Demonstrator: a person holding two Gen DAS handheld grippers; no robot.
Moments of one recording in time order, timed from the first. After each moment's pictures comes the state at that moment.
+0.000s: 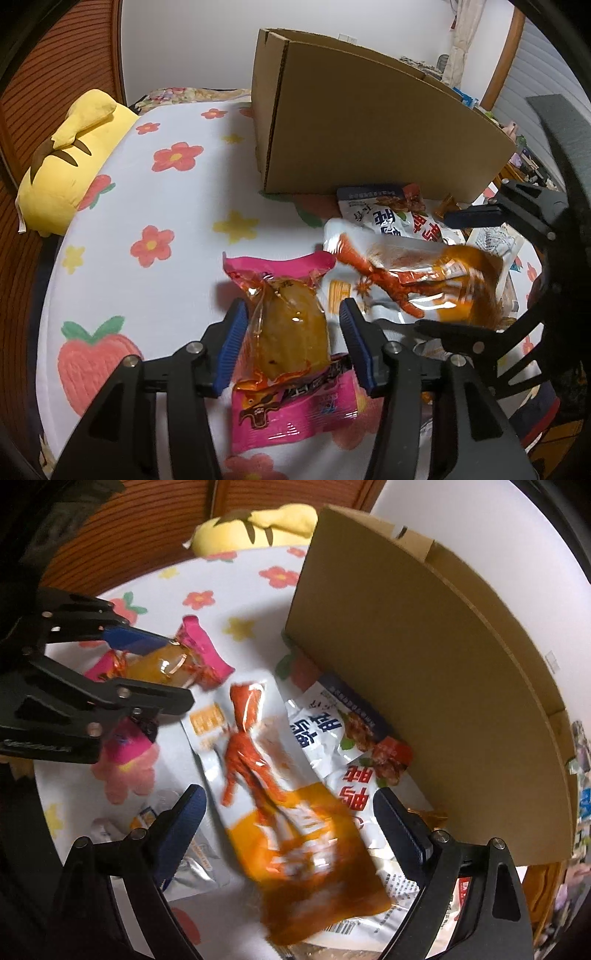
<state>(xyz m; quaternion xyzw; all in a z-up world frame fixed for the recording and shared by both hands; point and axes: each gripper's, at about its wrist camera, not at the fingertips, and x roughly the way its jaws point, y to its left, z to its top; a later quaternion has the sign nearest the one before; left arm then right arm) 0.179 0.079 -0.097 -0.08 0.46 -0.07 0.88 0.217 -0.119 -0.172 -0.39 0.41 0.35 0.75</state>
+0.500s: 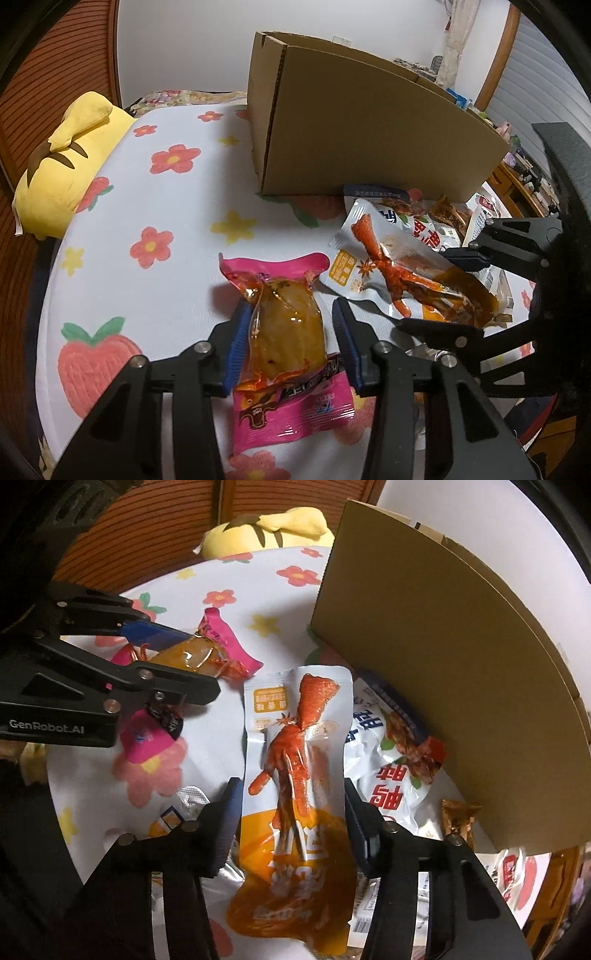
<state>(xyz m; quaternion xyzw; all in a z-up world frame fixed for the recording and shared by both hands) 0.176 0.080 -0.096 -0.08 0.45 -0.08 0.88 0.197 -0.125 -0.176 -0.35 0.40 0.38 0.76</state>
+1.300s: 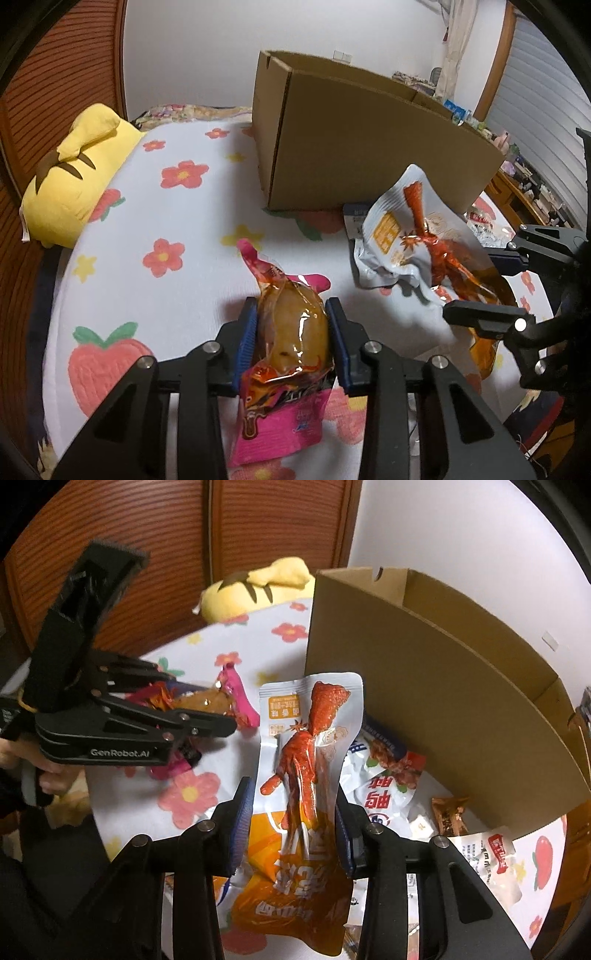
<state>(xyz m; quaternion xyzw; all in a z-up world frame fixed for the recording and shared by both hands) 0.164 0.085 -0.085 -0.07 0.42 -0.08 0.90 0.176 -0.149 -0.140 -0.26 0.35 0.39 0.81</state>
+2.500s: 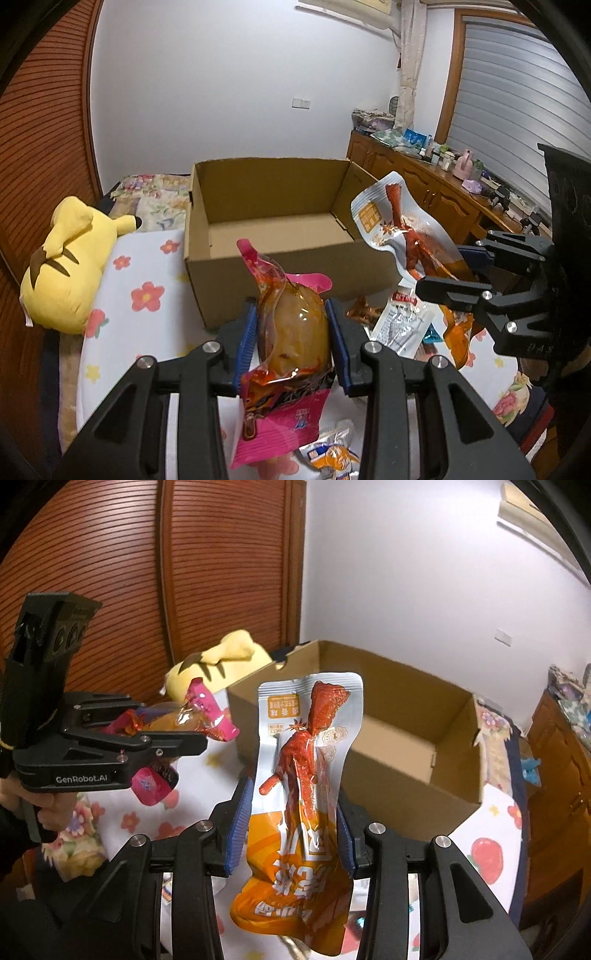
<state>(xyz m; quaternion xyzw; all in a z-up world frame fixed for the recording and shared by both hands) 0.178 0.027 0.029 -0.04 0.33 -0.12 0.94 0.192 -0.219 -0.046 -0.17 0.28 0.35 0.87</state>
